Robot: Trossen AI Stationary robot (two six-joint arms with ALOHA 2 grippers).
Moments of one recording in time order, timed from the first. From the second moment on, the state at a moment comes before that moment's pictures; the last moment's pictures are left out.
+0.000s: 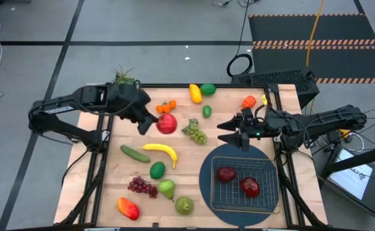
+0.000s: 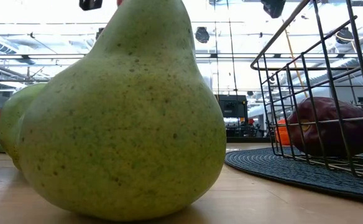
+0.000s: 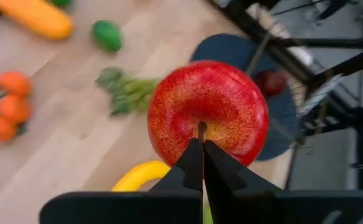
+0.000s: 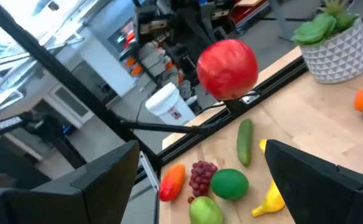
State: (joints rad) left arm 0.09 1.21 1.46 -0.98 0.08 -0.59; right arm 0.16 0.94 0.79 0.05 0.12 0.69
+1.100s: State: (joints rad) left arm -0.21 1.57 1.52 -0.39 -0.06 -0.75; right arm 0.10 0.93 0.79 -0.03 -0.25 0.56
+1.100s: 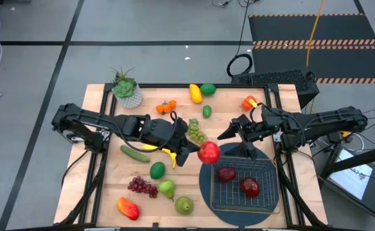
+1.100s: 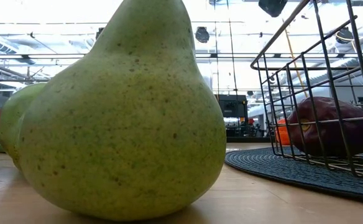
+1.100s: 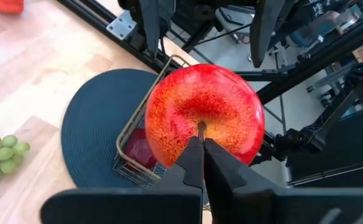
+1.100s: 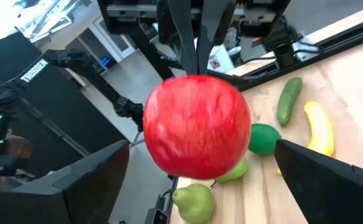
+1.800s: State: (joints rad) left arm -0.19 1.57 1.52 -0.30 -0.14 -0.67; right arm 0.09 0.97 0.79 0.01 -0.30 0.60
